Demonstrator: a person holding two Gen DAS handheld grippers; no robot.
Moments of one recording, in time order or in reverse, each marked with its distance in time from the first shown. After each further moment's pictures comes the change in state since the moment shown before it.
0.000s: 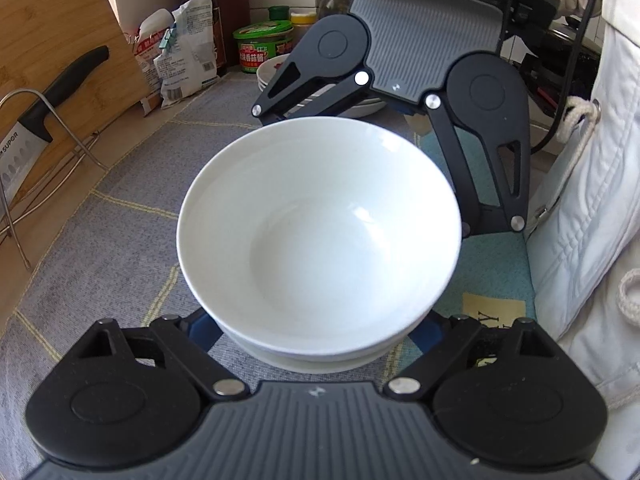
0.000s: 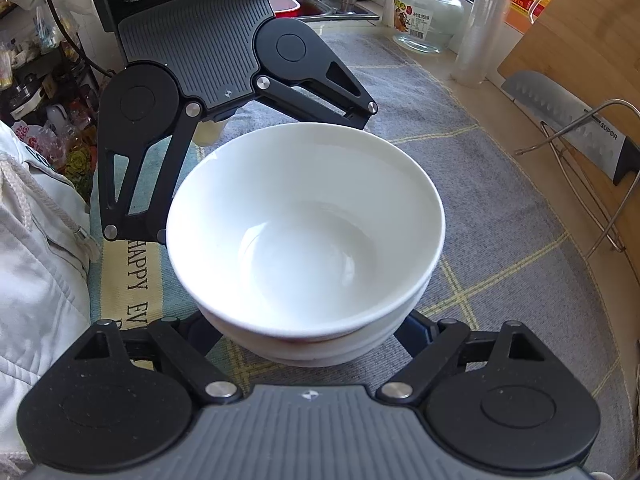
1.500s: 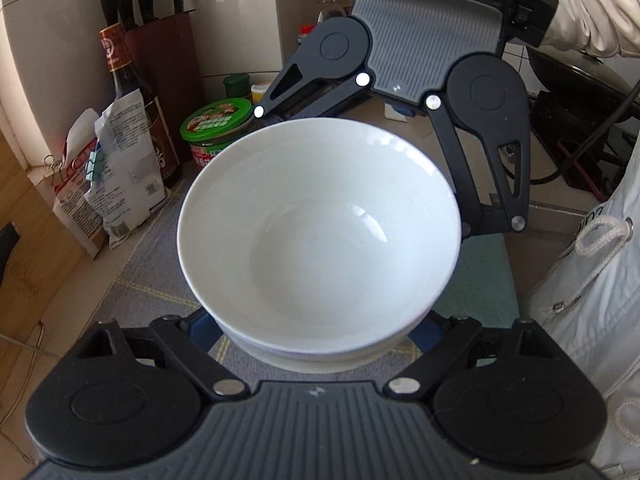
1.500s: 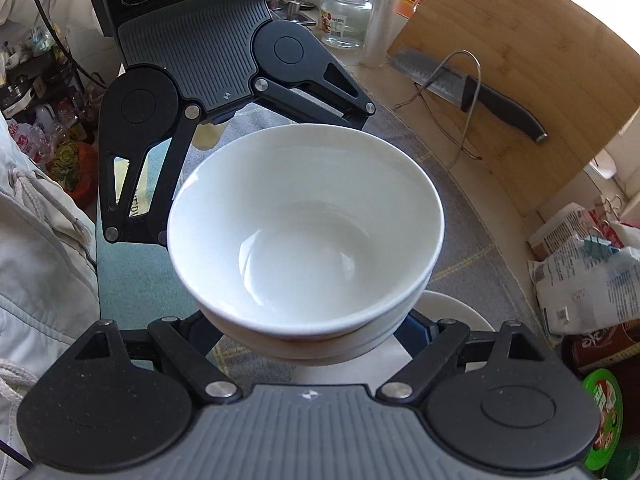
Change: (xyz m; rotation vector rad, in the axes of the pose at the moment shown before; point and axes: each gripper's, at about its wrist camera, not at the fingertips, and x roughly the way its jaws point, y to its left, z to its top) left arm 0.080 -0.029 0.164 0.088 -0.044 0.005; right arm -0.131 -0.072 -0.110 0.031 -0.015 -0.089
